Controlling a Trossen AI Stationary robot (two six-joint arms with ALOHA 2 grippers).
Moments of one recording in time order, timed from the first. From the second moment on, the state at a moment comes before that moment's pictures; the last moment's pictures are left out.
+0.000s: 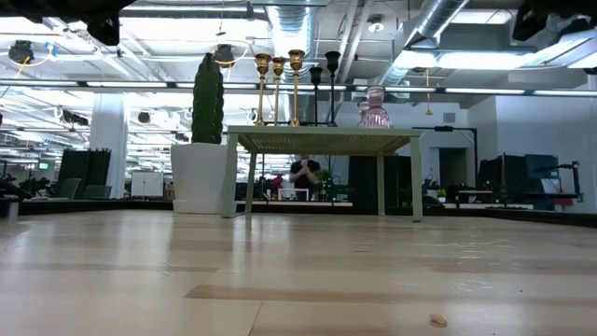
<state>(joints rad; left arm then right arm) -0.29 0.00 0.35 -0.10 -0.32 0.15 -0.01 0.01 0.40 -0.13 0.01 -0.06</state>
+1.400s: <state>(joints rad) -0.29 0.00 0.35 -0.10 -0.35 0.18 -0.01 0.00 0.01 0.07 0.00 -0.06</state>
